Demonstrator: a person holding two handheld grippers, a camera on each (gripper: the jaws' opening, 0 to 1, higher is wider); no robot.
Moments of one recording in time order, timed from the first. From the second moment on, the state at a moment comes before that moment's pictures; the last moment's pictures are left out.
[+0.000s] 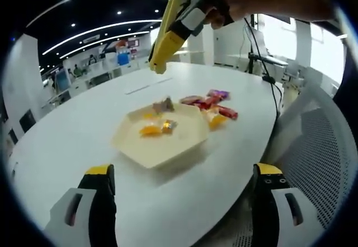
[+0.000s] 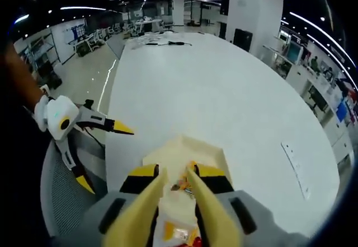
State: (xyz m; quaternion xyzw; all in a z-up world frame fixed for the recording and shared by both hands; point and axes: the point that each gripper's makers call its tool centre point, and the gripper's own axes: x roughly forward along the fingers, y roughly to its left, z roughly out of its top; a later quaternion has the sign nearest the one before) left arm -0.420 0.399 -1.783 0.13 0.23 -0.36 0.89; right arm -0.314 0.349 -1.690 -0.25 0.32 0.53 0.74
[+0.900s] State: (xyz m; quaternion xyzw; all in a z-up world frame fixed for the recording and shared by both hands) left arm -0.420 0.398 -1.783 0.13 0.23 -0.36 0.89; right arm -0.307 0.328 -1.669 -0.23 0.30 0.52 0.77
